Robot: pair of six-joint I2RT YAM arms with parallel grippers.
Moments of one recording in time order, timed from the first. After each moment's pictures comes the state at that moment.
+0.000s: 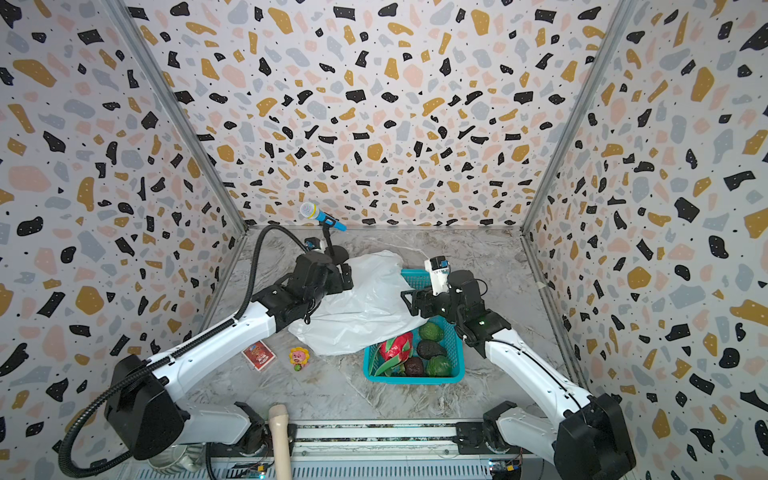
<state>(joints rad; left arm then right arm) -0.63 1.38 1.11 -0.37 -0.34 -0.54 0.48 1.12 0.75 -0.11 -0.31 0.33</state>
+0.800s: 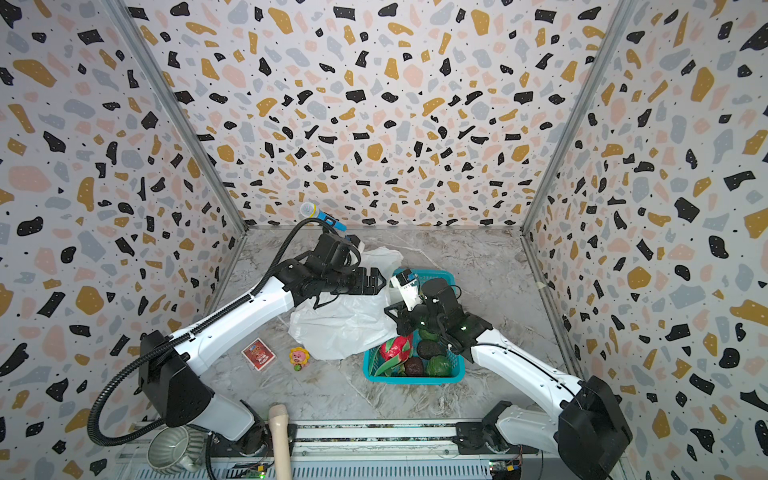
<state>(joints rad) -0.67 1.55 1.43 -0.68 0.17 -0.51 0.72 1.17 0.80 -0.08 -0.35 0.23</state>
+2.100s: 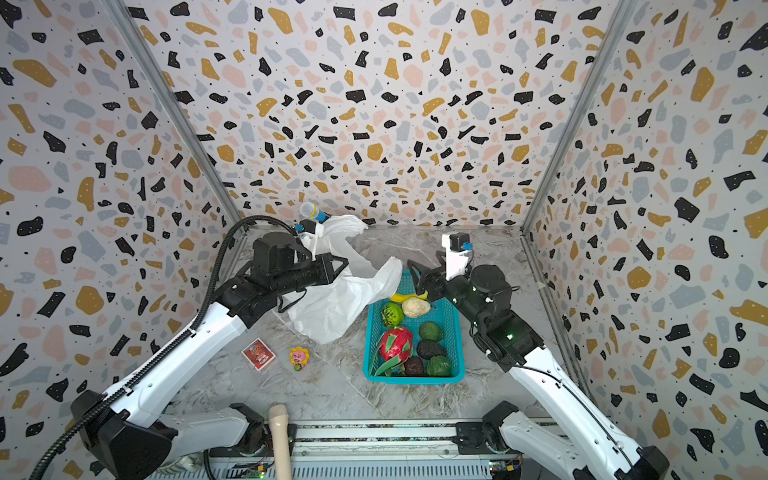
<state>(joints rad) -0.50 1.22 1.22 -0.40 0.30 -0.58 0.55 0.92 0.97 -0.15 -0.05 0.26</state>
